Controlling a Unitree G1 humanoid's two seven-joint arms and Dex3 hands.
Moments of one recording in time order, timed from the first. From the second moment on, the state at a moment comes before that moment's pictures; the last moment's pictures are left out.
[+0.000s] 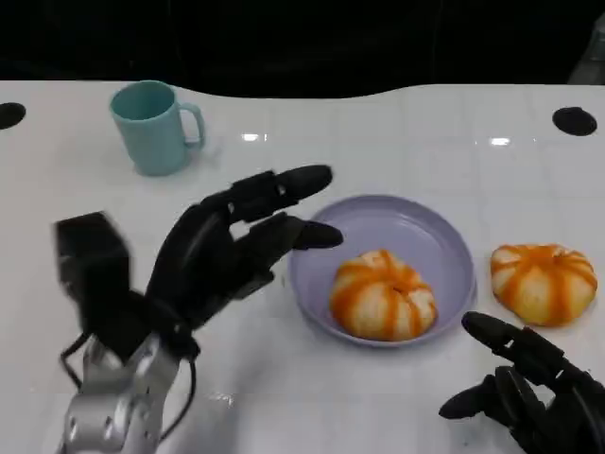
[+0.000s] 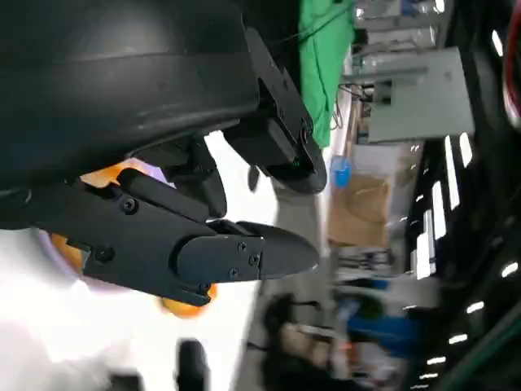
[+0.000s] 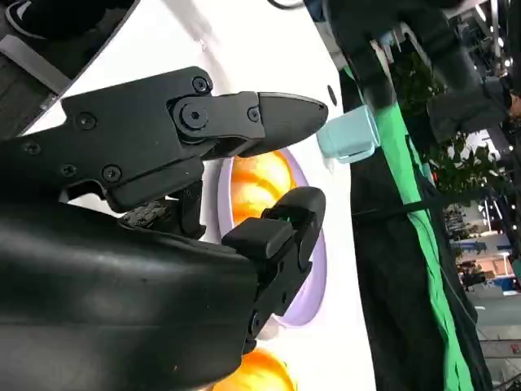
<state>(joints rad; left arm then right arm) -0.26 -0.01 -0.01 0.21 -0.43 0.01 -0.50 0.24 0.04 -0.07 0.10 0.35 -0.15 0.44</state>
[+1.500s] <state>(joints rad) 0.16 -0.08 0.11 -0.14 -0.64 0.38 -0.31 0.26 0.03 -0.07 0.06 0.34 -0.12 0.43</state>
